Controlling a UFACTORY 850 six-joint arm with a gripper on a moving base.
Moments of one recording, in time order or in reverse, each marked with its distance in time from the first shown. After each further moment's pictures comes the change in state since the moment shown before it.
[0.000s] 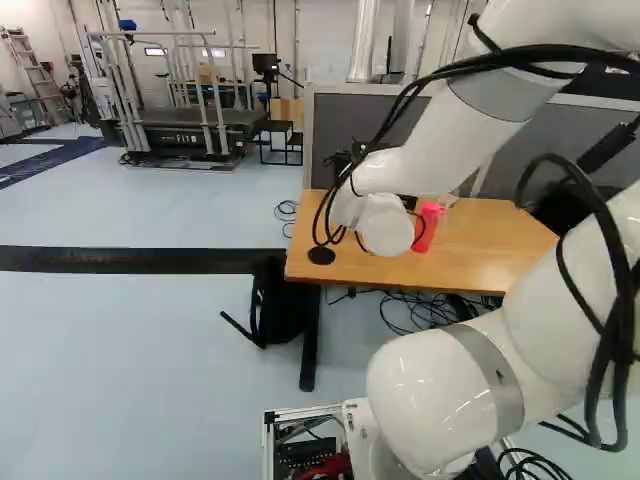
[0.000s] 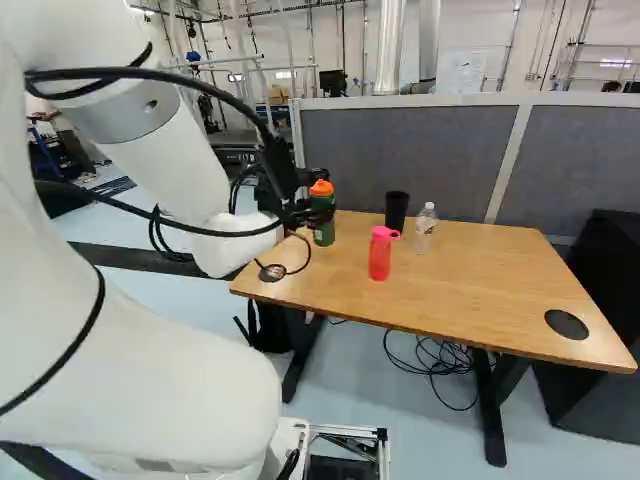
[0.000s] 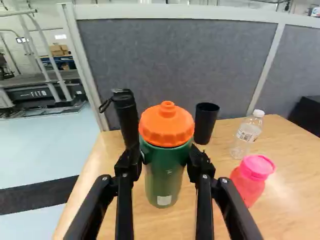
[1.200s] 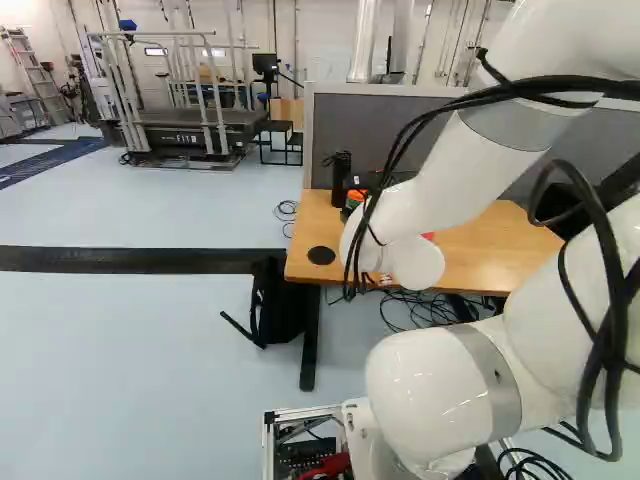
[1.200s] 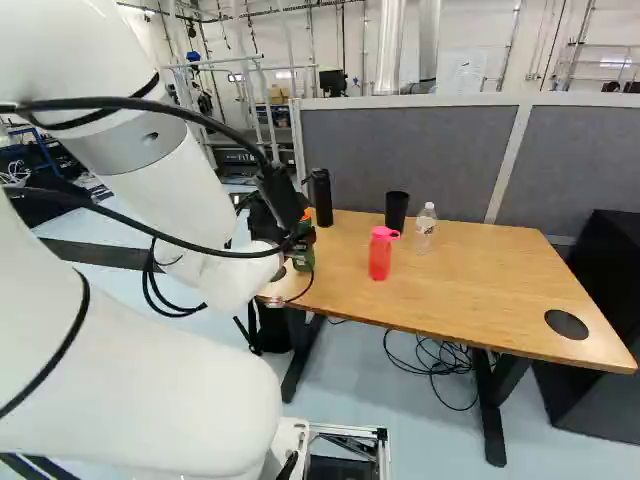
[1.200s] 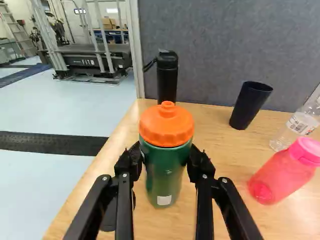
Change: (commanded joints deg) arm -4.6 1.5 7.3 -24.5 -2.9 9.3
